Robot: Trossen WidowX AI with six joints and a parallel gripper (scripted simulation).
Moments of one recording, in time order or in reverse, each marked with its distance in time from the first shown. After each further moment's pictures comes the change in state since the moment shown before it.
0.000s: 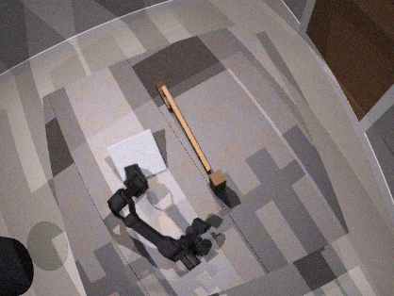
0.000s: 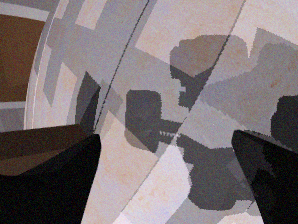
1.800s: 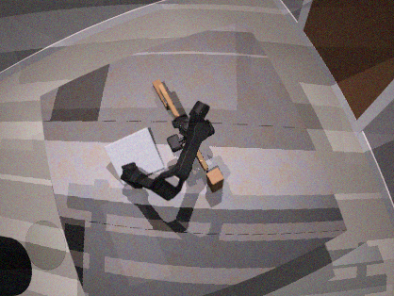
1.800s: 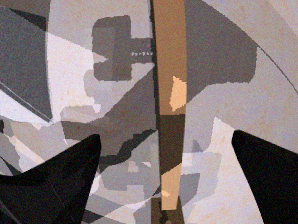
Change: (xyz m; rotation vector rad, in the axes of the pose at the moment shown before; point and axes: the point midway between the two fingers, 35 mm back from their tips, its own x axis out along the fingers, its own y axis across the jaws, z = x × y) arm 0.088 0.309 -0.233 -2.387 0.882 0.241
